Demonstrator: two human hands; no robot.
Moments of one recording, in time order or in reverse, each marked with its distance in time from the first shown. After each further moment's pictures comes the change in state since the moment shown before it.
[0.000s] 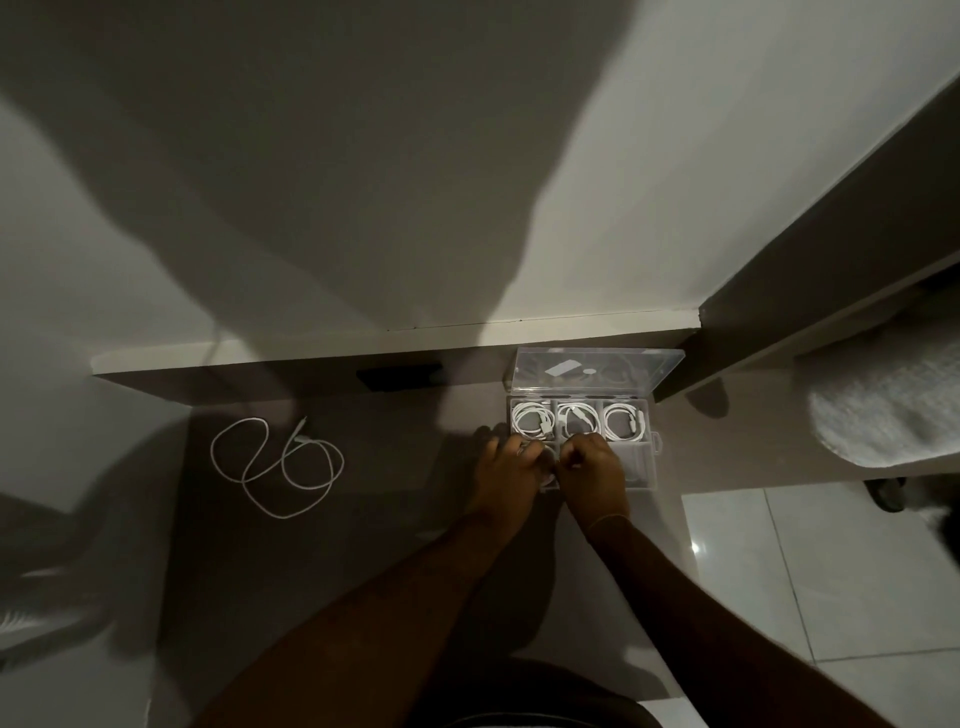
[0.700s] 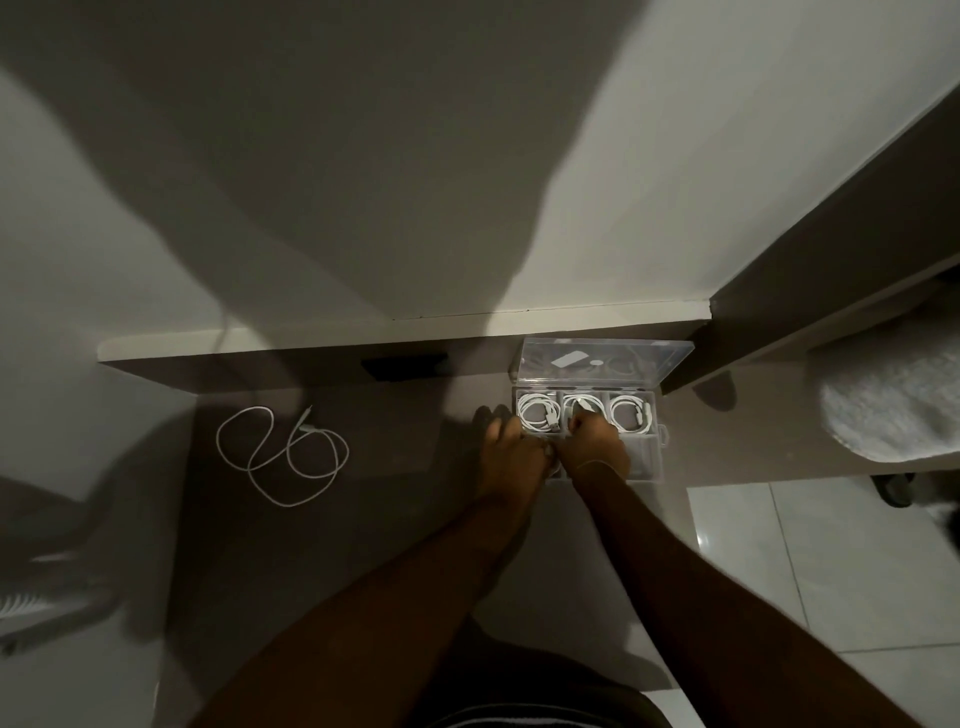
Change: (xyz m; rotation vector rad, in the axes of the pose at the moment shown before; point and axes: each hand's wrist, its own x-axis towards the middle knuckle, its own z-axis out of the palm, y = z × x) left_hand 0.011 0.008 -0.011 -0.039 -0.022 -0.176; right_hand 0.039 -0.019 0.008 -0.186 -0.219 0.494
